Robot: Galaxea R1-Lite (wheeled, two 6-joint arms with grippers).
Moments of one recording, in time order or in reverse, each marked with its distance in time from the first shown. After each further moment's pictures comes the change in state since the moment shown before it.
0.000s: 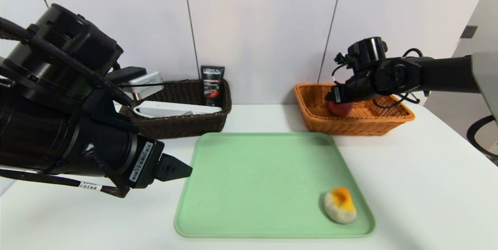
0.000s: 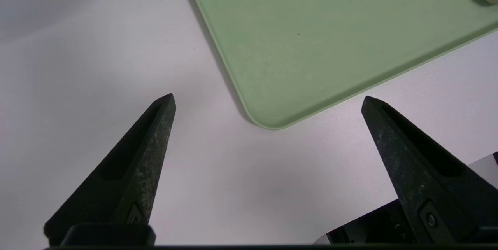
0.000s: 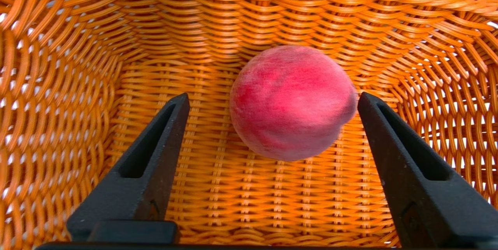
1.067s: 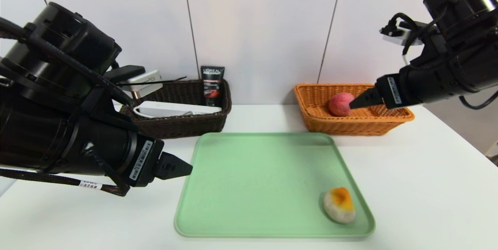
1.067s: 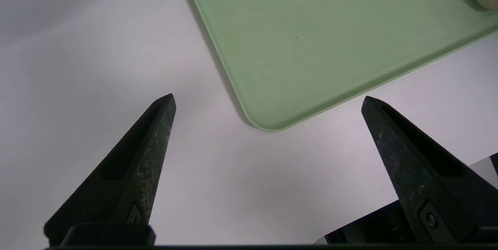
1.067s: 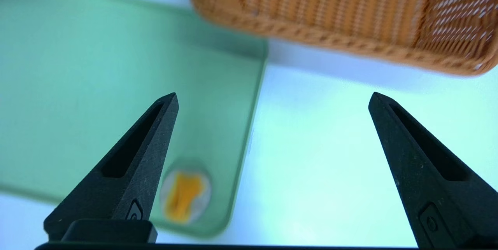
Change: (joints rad) left arm 0.001 -0.003 0.003 -0.009 0.000 -0.005; right arm 0.172 -0.545 0.194 0.511 0.123 0.108
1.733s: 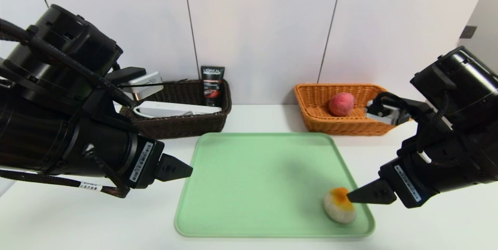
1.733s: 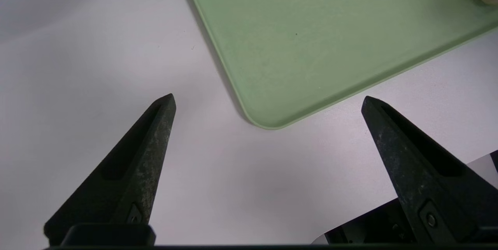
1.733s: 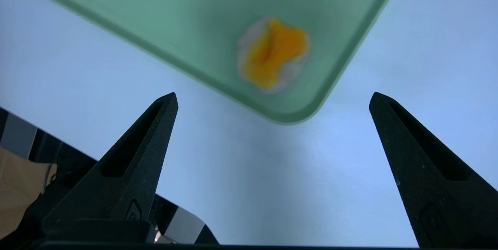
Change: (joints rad) left arm -0.002 0.001 0.003 0.003 -0.004 0.000; right arm 0.174 -0.144 0.399 -0.005 0.186 0.005
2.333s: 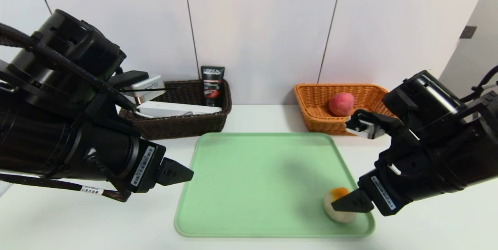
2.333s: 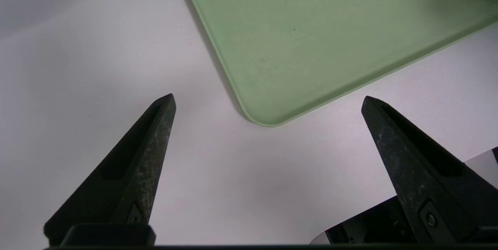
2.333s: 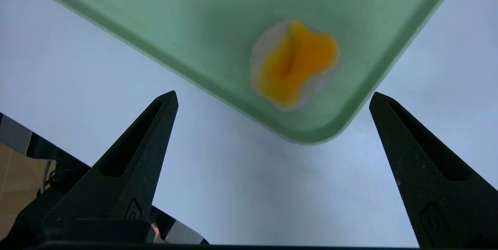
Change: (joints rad) left arm -0.008 0.001 0.012 -0.003 0.000 0.000; right arm 0.013 0.072 0.079 -0.121 0.024 -0.003
